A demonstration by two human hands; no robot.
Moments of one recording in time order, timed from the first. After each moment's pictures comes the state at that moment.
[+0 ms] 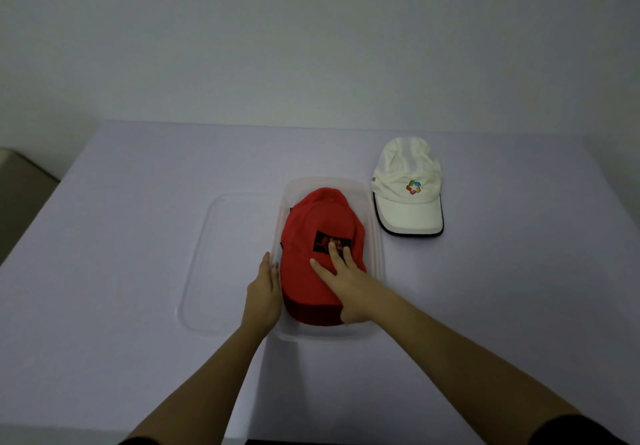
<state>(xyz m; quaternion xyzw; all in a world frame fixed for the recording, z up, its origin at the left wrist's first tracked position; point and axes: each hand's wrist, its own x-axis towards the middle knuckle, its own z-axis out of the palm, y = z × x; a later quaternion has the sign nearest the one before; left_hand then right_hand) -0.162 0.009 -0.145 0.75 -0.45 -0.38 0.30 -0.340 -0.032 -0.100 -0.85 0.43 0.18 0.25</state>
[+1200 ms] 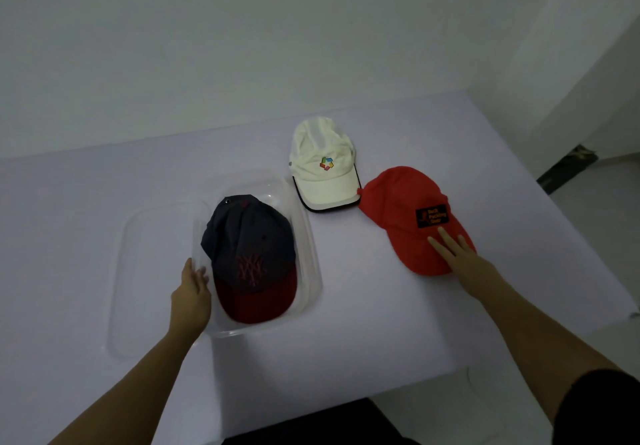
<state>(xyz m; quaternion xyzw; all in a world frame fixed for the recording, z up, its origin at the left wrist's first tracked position) -0.160 0.005 -0.157 0.76 -0.46 -0.37 0.27 -0.657 0.040 -0.159 -0.71 0.68 0.11 0.09</state>
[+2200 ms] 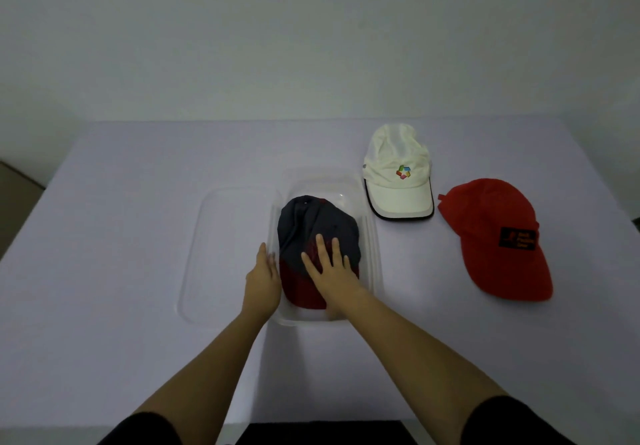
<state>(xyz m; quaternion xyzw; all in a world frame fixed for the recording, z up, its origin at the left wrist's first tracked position) -0.153 0.005 -0.148 0.75 -0.44 -0.40 0.29 -0.302 -0.014 -0.135 -0.83 0.49 0.19 0.18</state>
